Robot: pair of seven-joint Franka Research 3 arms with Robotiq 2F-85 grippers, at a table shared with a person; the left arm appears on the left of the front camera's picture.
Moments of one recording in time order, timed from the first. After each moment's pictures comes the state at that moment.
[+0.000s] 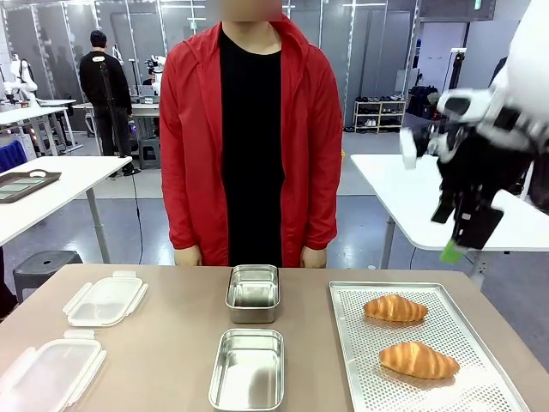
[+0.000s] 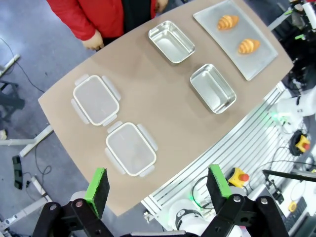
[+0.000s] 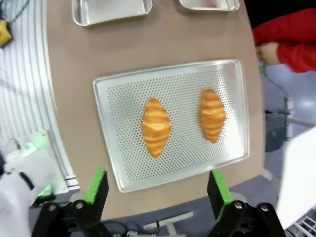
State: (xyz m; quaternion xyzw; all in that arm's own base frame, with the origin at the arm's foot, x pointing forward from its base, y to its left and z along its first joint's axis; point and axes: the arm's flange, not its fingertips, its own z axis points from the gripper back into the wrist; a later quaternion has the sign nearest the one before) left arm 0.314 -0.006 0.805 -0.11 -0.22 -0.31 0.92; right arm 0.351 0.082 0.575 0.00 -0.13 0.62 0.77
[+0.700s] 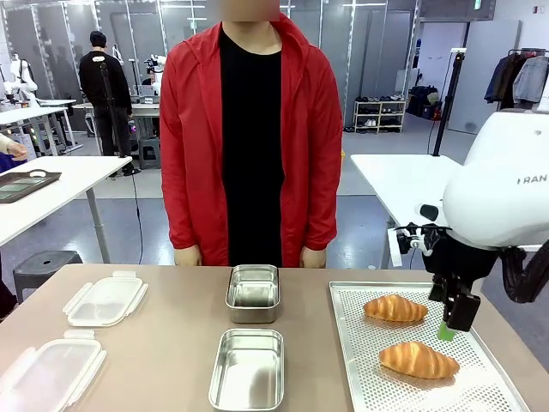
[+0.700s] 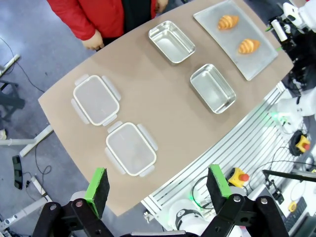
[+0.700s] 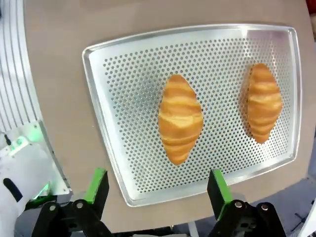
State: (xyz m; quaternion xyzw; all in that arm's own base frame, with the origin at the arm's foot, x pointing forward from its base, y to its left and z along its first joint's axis) left arm 0.314 -0.006 0.805 -0.11 -0.22 -0.31 0.92; right arm 0.373 0.067 0.440 0.01 -0.05 0.61 0.79
